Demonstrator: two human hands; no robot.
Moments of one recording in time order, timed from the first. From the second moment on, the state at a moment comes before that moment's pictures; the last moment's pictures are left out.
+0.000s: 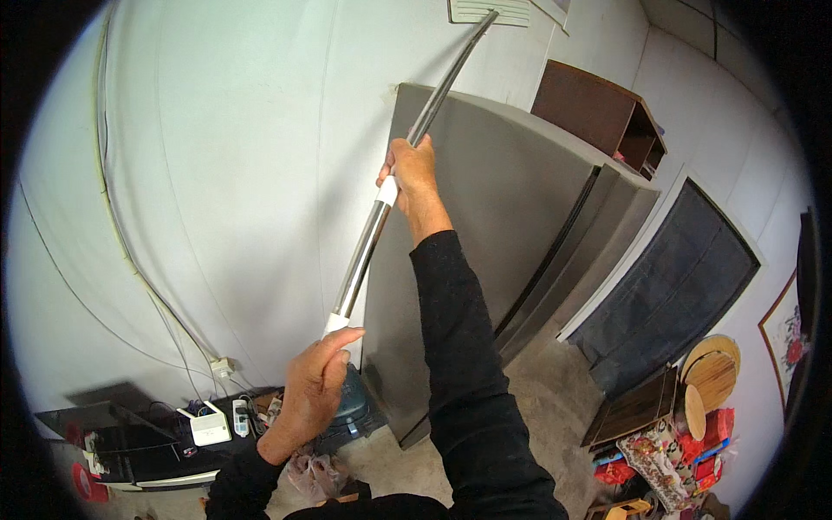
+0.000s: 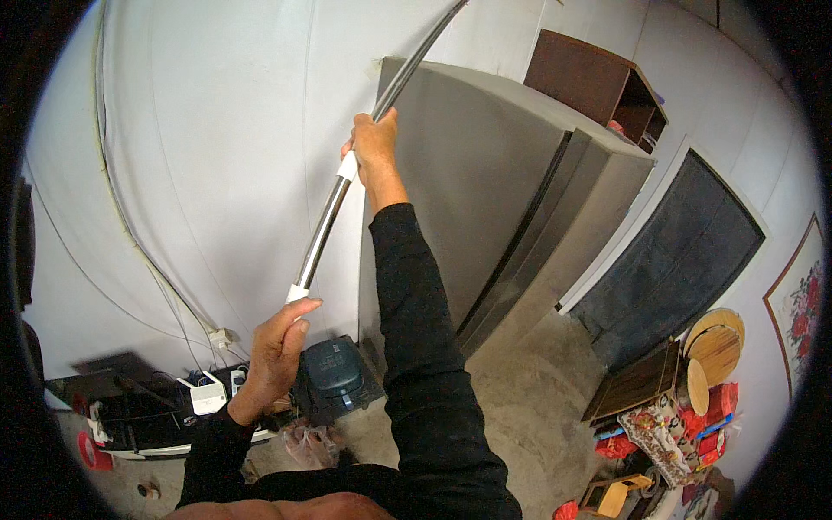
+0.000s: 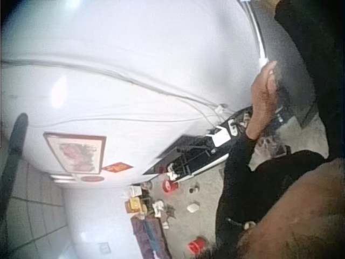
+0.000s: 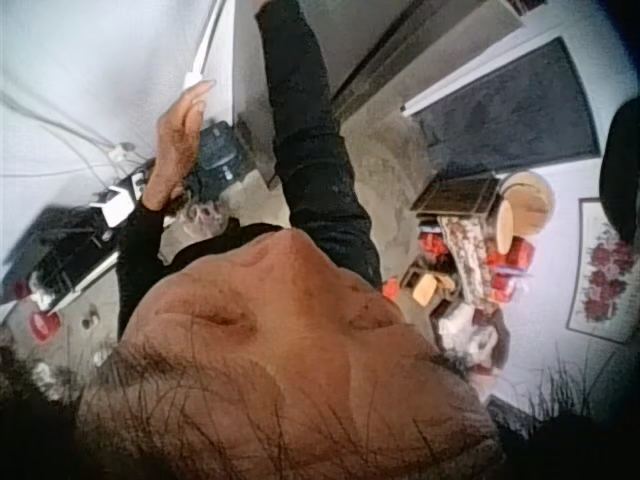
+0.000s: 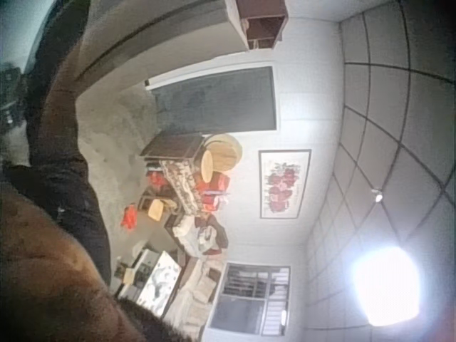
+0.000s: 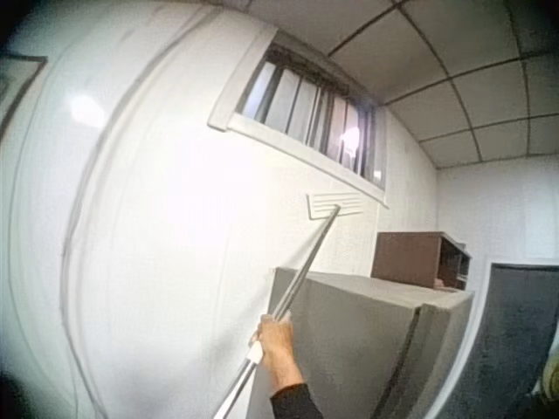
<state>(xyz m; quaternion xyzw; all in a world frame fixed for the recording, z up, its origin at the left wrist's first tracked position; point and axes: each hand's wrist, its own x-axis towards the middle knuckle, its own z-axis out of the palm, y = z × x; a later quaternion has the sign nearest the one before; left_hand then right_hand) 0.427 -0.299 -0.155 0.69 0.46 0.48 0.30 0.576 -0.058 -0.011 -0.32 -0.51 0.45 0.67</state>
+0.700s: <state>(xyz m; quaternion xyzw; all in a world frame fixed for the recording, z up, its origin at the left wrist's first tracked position) 0.428 -0.371 -0.201 0.70 0.38 0.58 0.19 0.553 -0.129 -0.058 -0.34 -0.55 0.47 0.60</state>
